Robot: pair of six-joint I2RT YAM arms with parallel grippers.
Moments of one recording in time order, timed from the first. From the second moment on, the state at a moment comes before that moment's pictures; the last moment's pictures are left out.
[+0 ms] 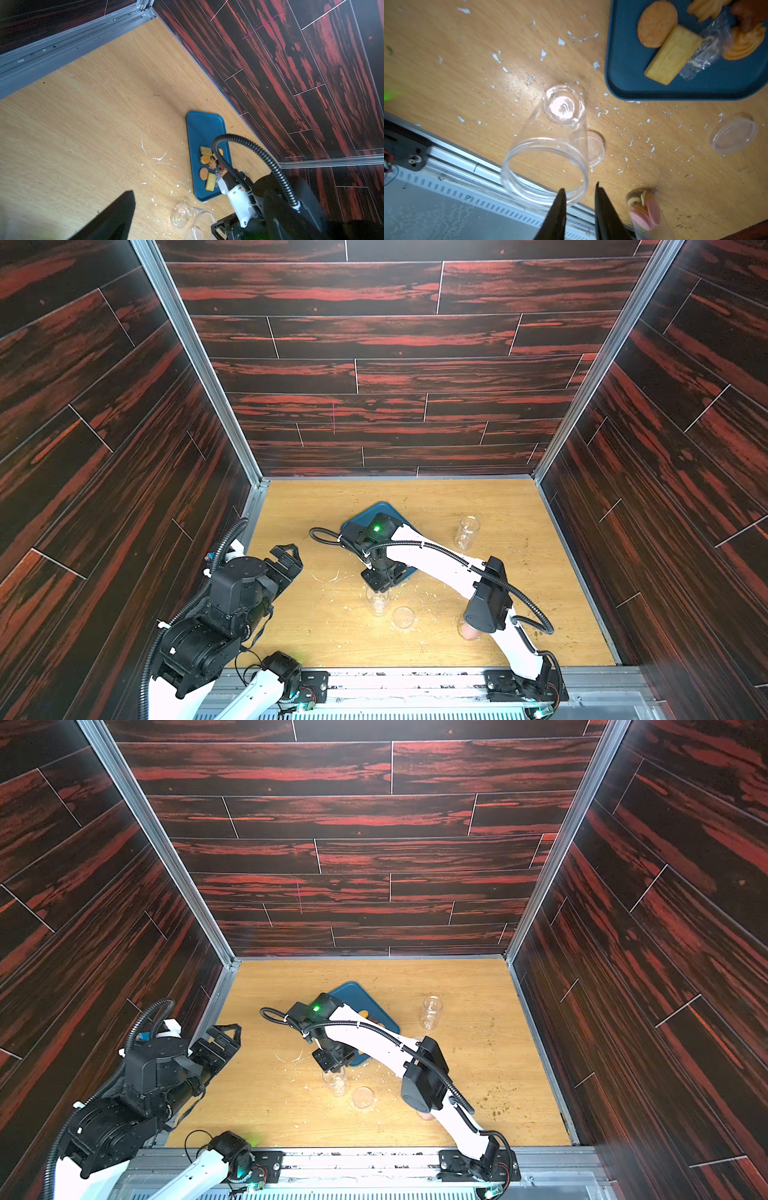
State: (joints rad) left arm -0.46 0.63 1.19 -1.13 -0.34 -1.07; right arm 1.09 2.26 2.29 -1.63 0.02 0.36
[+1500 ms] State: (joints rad) left arm -0.46 0.81 1.15 -0.84 -0.08 -0.91; right arm 0.72 1.22 1.08 -1.38 -0.06 0.72
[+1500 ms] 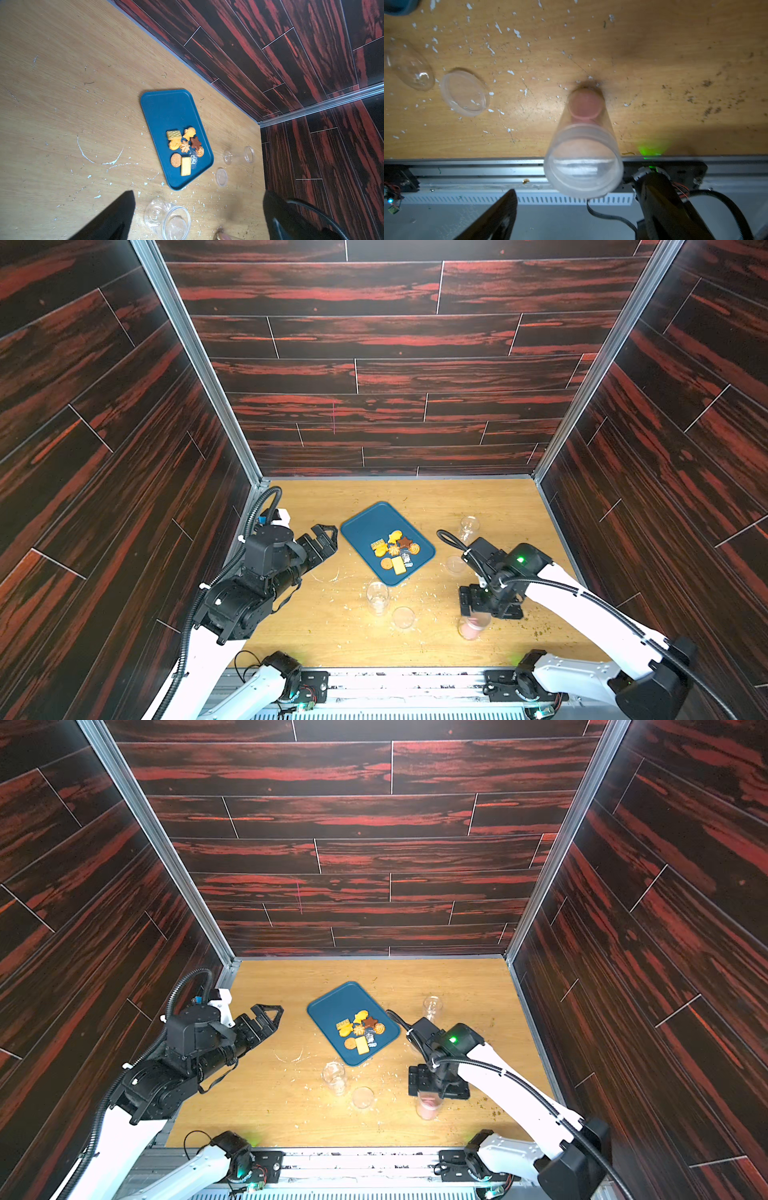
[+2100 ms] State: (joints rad) left arm -0.44 0.78 1.13 -0.84 -0.11 -0.91; right arm 0.70 1.27 0.98 -1.30 -0.07 0.69
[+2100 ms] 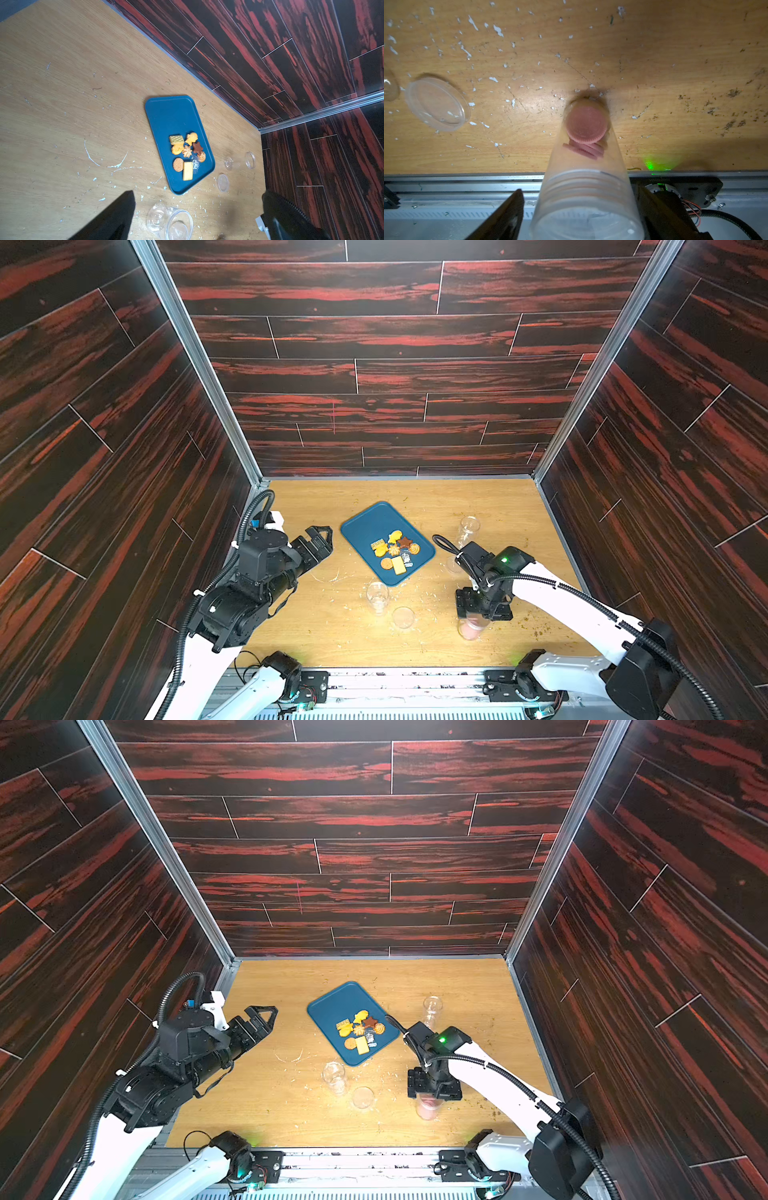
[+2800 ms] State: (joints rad) left arm -0.43 0.85 1.13 -0.80 0.00 -0.83; right arm 0.70 1.28 1.17 -1.38 -0.07 0.67
